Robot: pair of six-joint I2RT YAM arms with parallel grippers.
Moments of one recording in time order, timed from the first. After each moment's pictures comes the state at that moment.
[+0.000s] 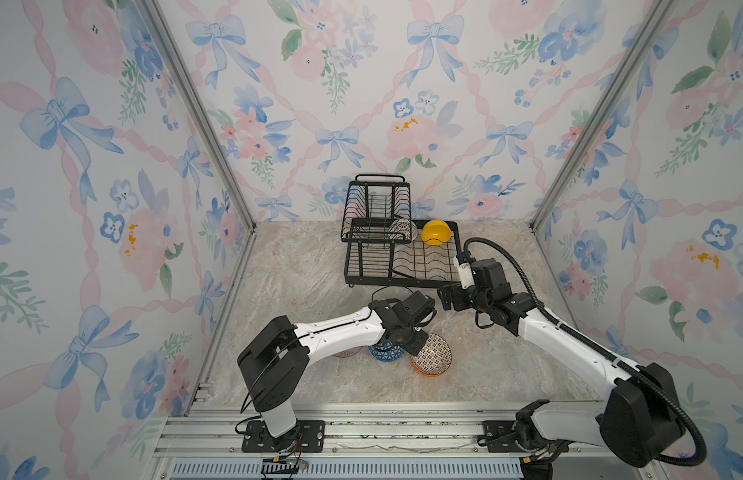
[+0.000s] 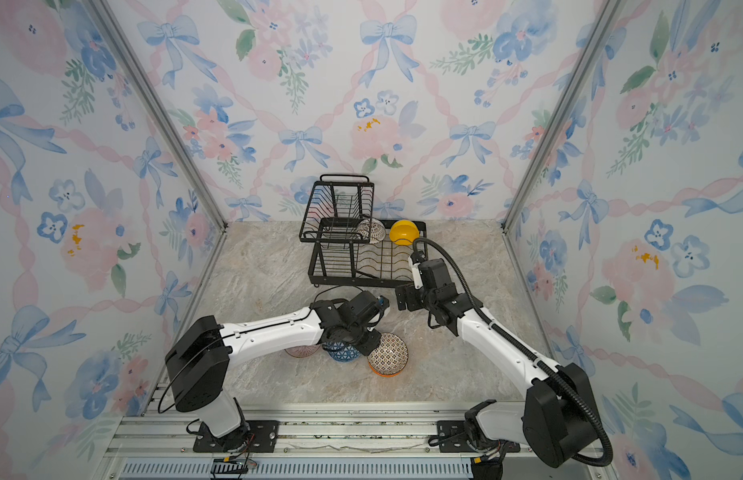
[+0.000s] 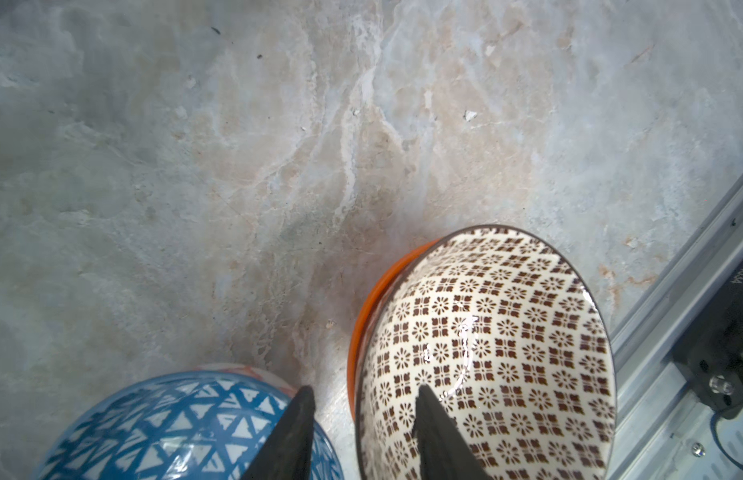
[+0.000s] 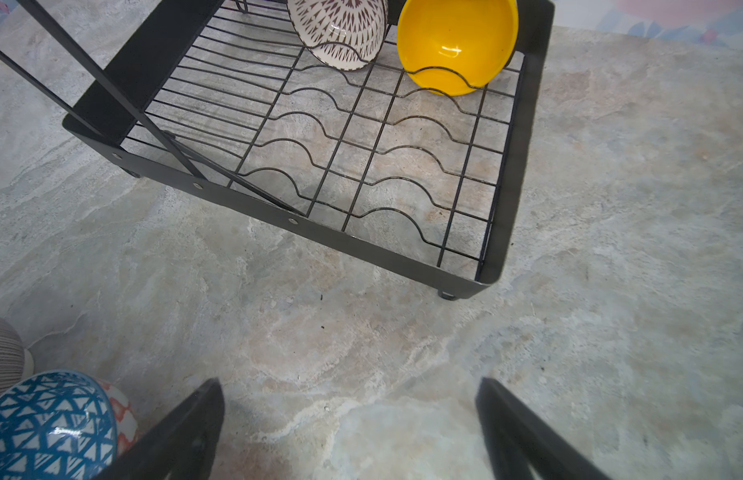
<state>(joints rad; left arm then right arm) -0.99 1.72 1.22 -0.61 0.02 -0.29 0.45 1.30 0.91 -0.35 0.05 0.13</state>
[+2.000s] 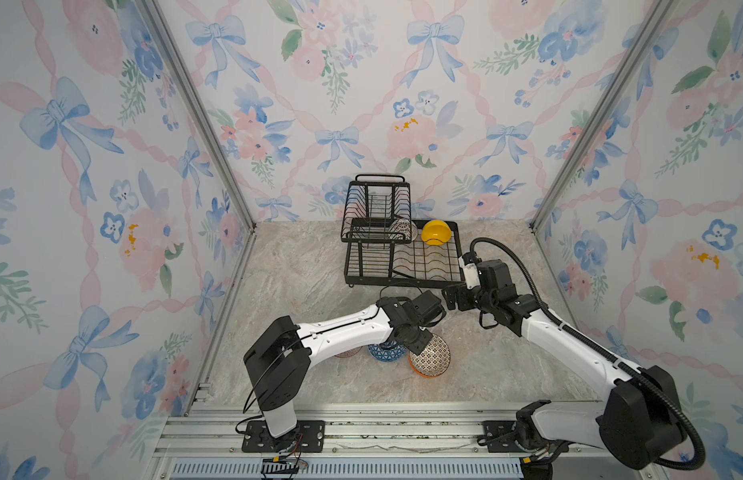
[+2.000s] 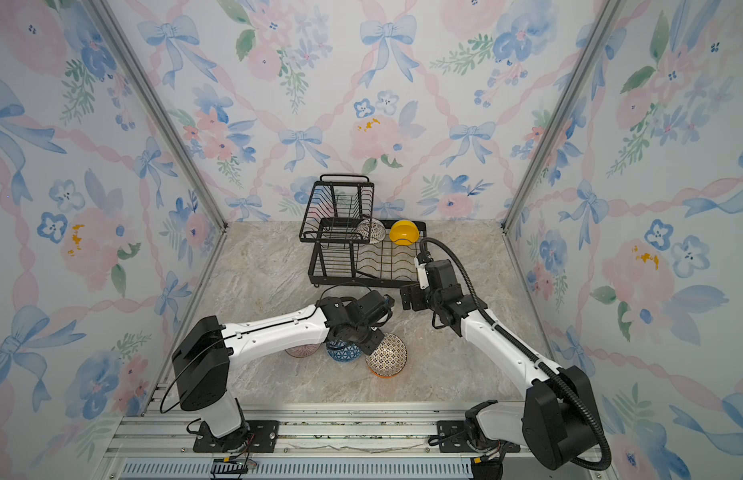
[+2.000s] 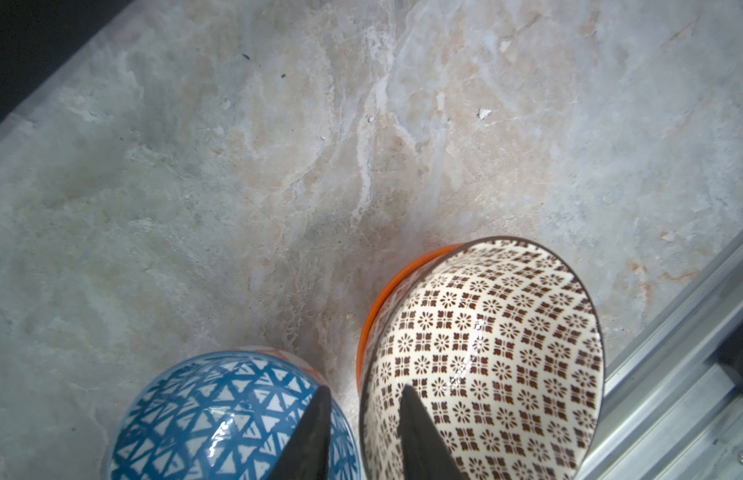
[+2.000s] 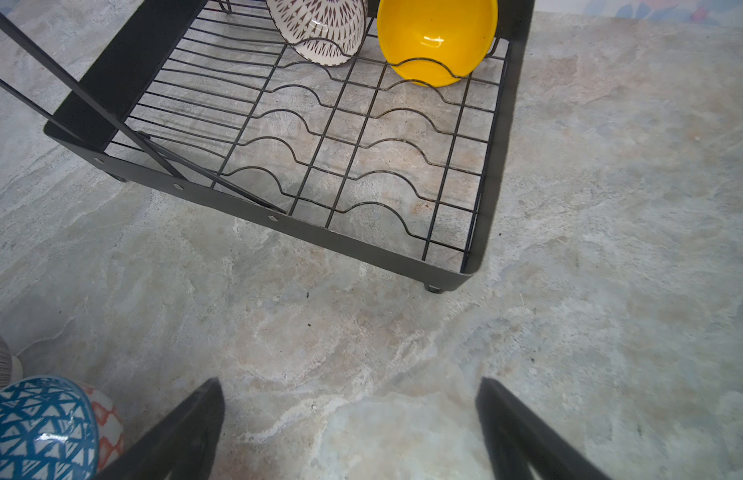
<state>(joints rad) -1.03 1.73 1.32 -0.73 -0.09 -0.27 0.40 1.29 0.88 -0.33 0.02 0.13</state>
